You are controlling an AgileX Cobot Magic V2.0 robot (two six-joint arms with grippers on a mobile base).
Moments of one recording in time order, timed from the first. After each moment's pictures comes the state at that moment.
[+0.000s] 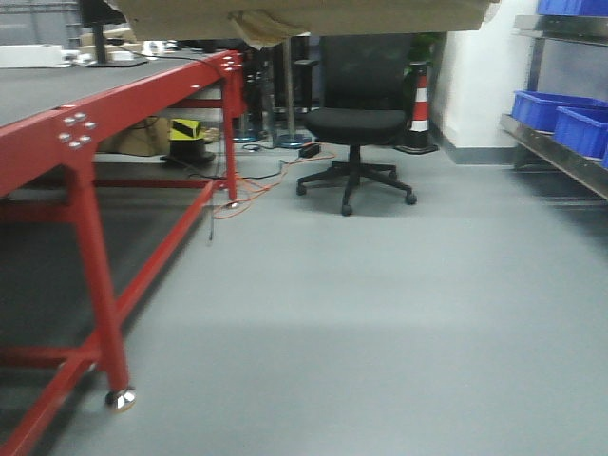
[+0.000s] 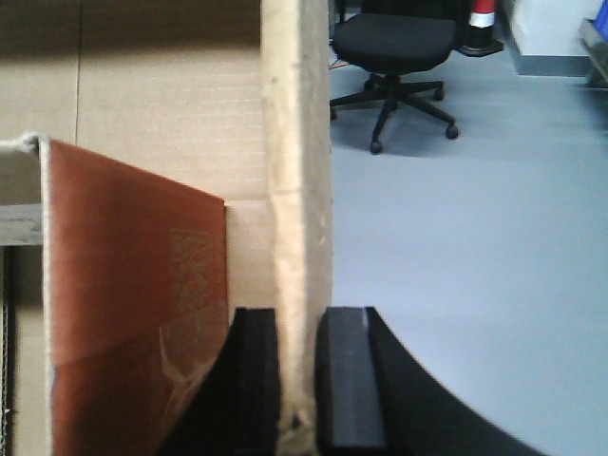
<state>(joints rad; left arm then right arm) -0.45 1.59 -1.89 0.51 0.91 -0.55 0.28 1.41 -1.58 -0.34 0.63 0.45</state>
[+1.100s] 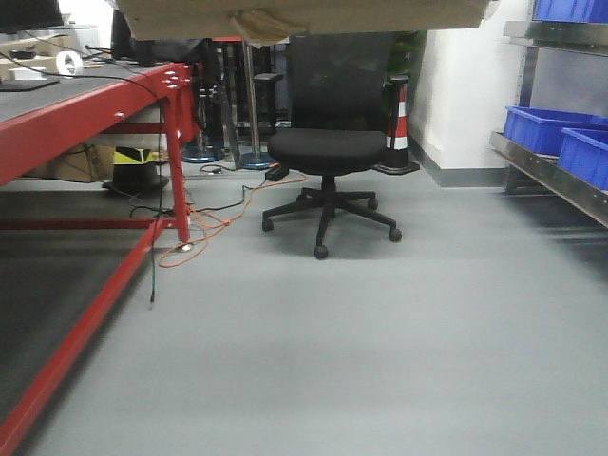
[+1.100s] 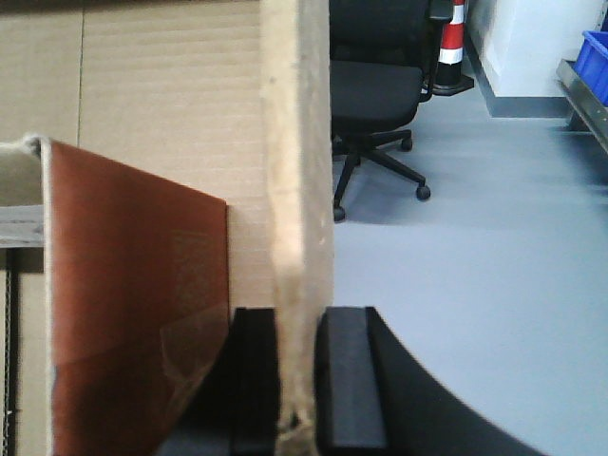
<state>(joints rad) -0.45 1.59 -1.89 0.51 0.91 -0.55 0.28 1.41 -1.58 -0.34 0.62 0.45</state>
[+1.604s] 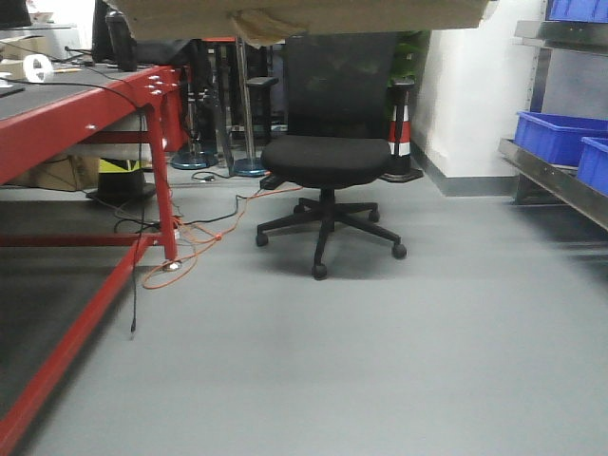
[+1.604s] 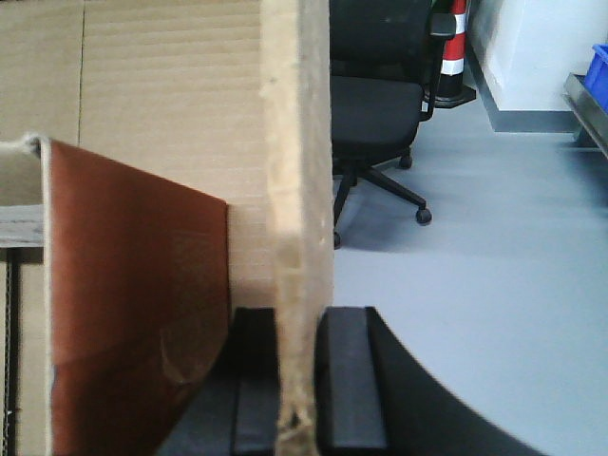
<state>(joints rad) -0.45 1.59 -1.89 0.52 0.91 -0.55 0.28 1.41 -1.58 -0.34 0.62 0.45</state>
